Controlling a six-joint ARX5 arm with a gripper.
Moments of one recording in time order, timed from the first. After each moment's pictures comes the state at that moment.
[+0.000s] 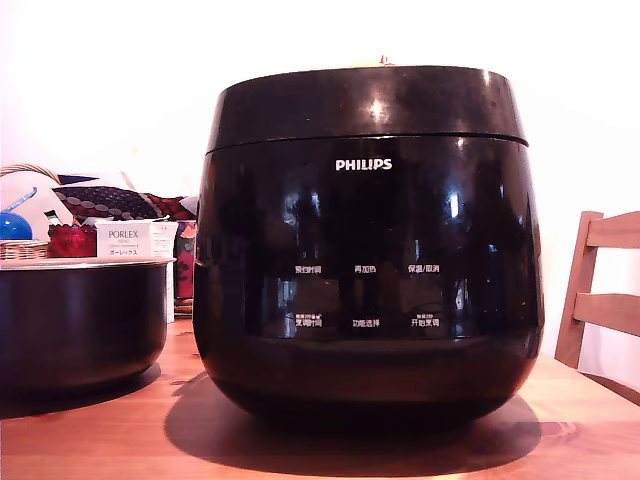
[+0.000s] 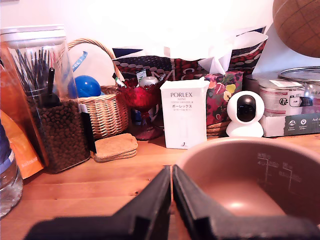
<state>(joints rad) -0.01 0.00 0.02 -0.01 0.00 0.00</state>
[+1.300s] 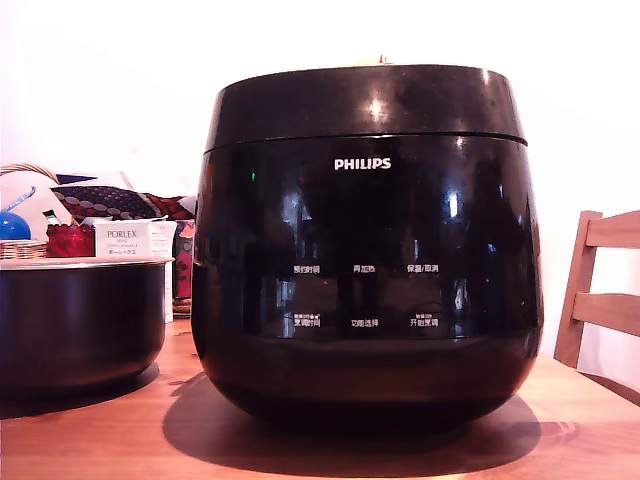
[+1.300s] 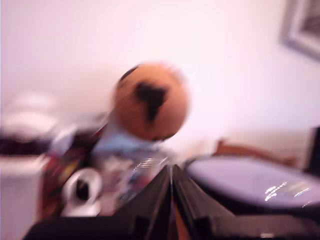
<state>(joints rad) -0.06 0.00 0.14 0.21 0.53 -0.34</state>
